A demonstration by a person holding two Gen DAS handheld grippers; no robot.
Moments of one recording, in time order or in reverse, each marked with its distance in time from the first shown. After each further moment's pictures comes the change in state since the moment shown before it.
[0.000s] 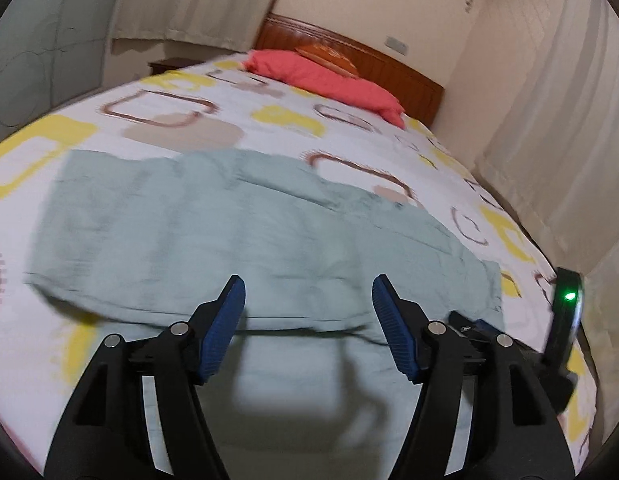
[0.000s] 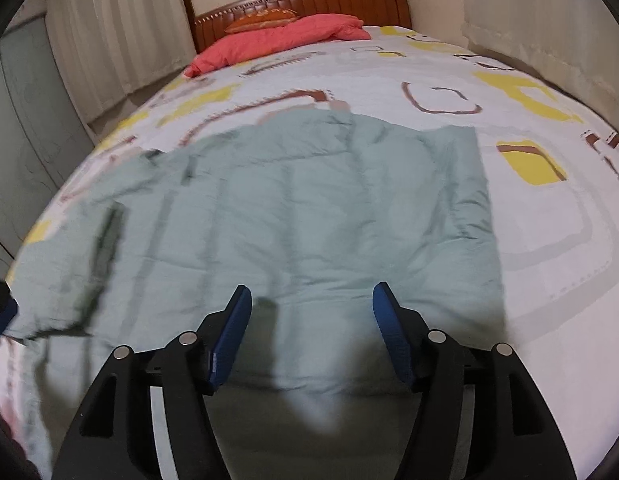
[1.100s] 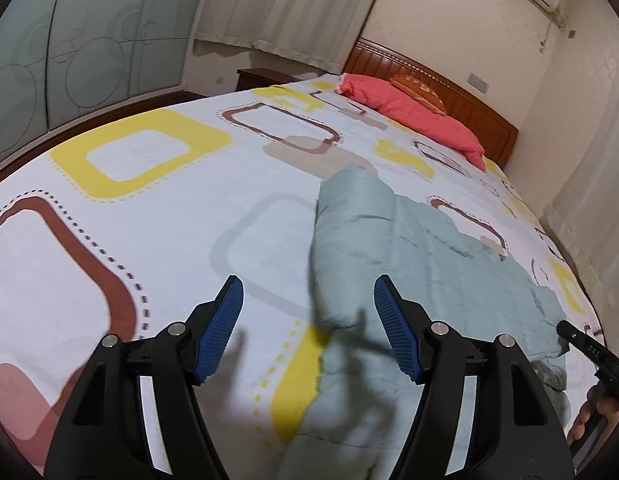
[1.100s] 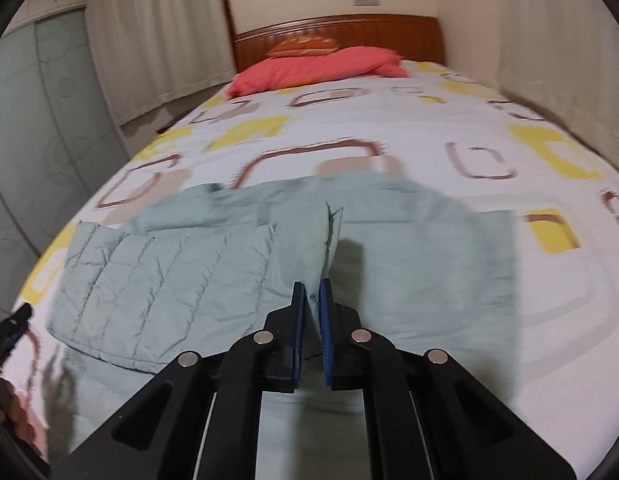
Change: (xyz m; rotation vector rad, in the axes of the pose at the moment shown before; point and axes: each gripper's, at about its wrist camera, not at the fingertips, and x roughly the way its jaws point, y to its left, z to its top) left arm -0.029 0.120 0.025 -0.125 -0.057 0.197; right arm -0.036 0.035 0.025 -0.091 -0.093 0.029
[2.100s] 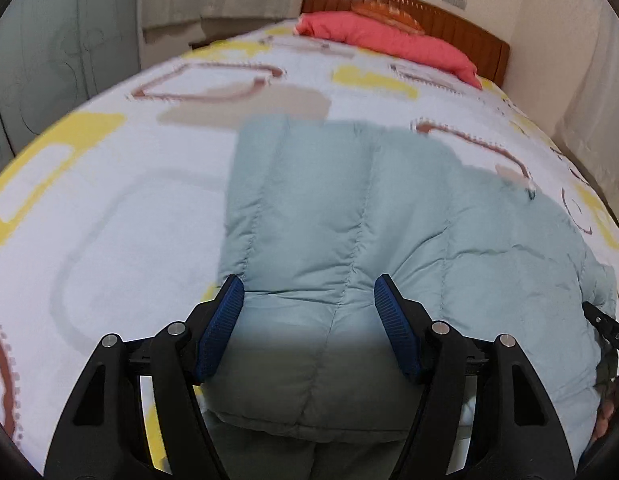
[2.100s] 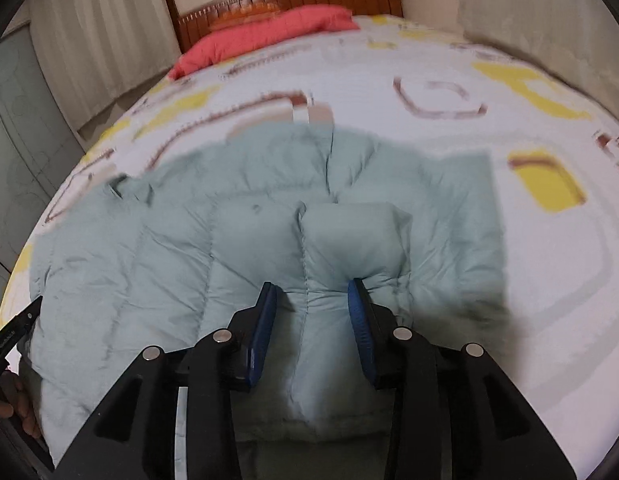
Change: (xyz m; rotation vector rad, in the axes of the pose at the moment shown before) left arm 0.131 -0.087 -0.003 0.204 0.188 0.046; right arm 0.079 -0.064 -0.002 0.126 0.131 -0.057
